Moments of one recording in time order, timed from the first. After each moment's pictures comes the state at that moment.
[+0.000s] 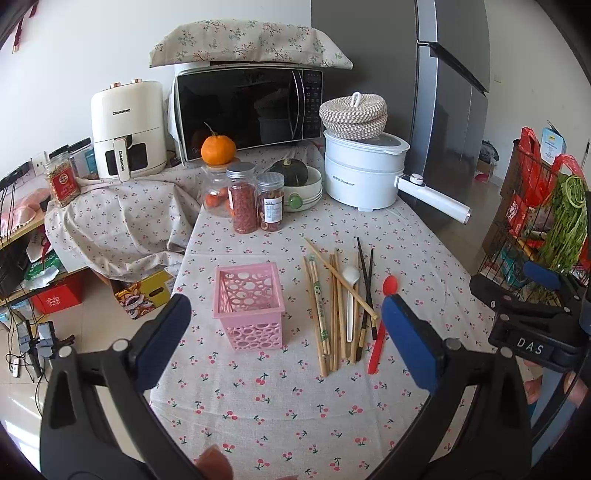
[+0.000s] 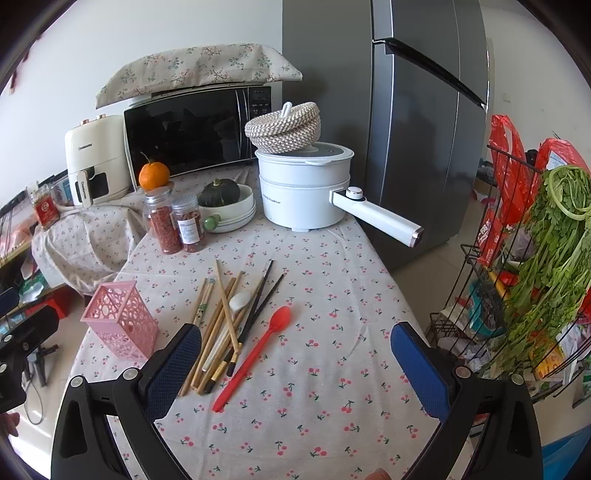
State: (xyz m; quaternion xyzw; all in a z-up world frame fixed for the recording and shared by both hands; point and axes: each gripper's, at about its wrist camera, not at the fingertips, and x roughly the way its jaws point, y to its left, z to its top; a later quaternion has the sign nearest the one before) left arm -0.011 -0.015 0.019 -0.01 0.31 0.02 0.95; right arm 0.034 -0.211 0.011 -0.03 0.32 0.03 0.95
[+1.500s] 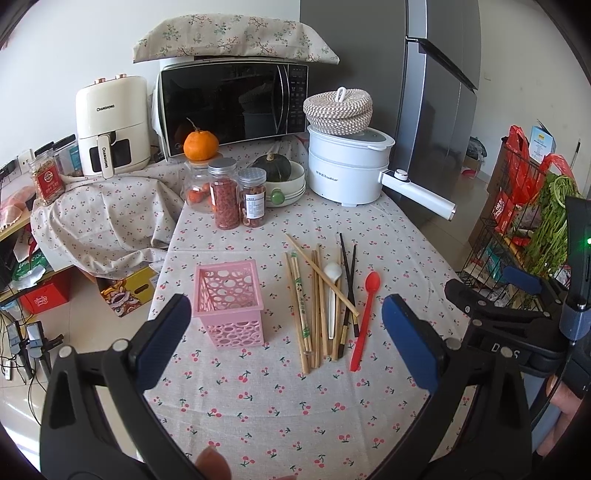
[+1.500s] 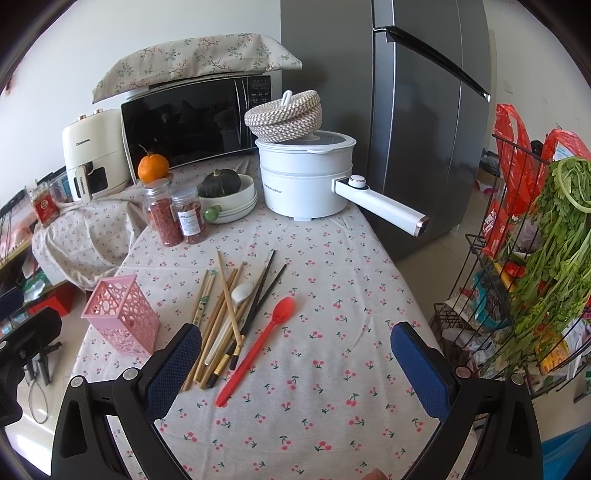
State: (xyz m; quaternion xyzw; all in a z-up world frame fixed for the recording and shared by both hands) left arm -0.004 -0.018 0.023 -0.02 0.33 -0.01 0.95; right arm 0.041 -0.210 0.005 -0.02 0.34 0.04 0.94
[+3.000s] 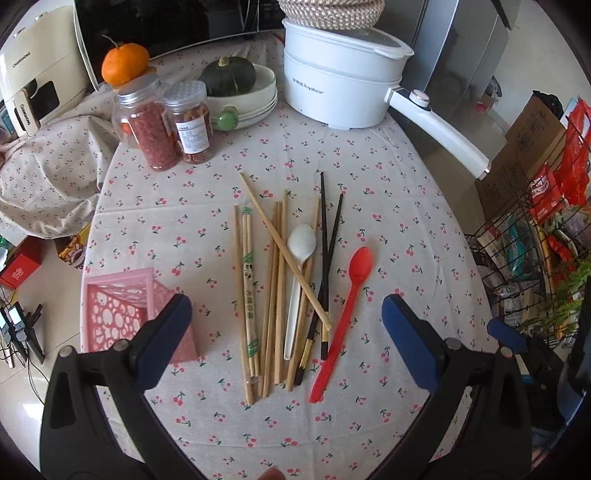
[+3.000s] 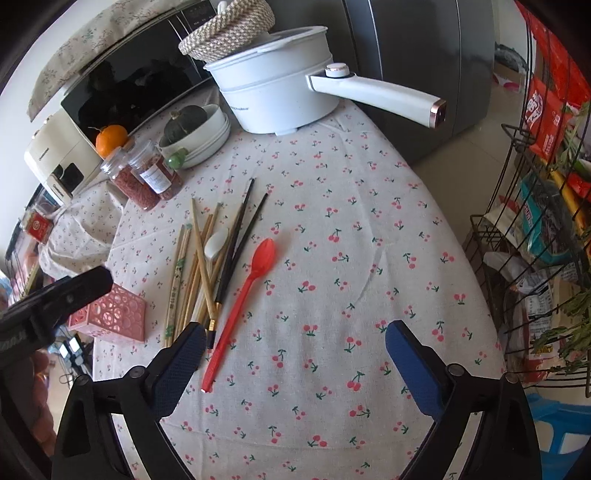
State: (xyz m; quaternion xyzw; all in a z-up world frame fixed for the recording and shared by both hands) left arm 0.154 -0.071 -0.034 -0.03 0.53 -0.02 0.85; right arm 0.127 -0.273 -0.059 0.09 0.52 0.07 0.85
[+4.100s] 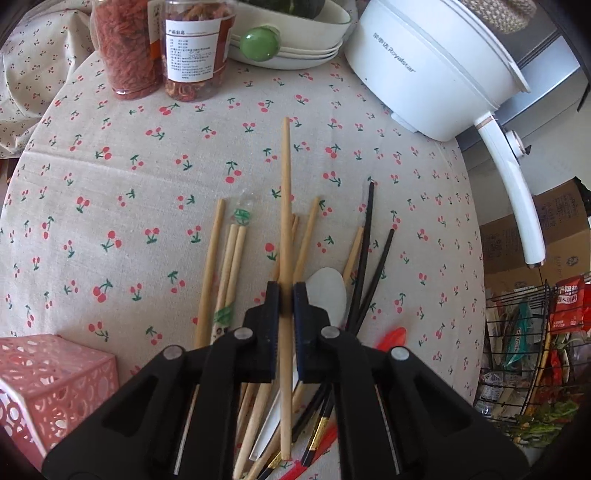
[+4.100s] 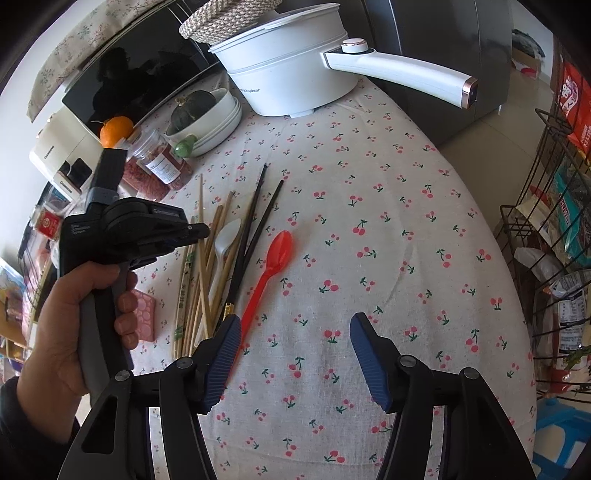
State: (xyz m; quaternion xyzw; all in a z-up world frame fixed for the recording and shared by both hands) left arm 0.235 -0.050 -0.110 -0.19 0.58 -0.01 0.80; right arm 0.147 -0.263 -0.078 0.11 0.54 0.11 0.83
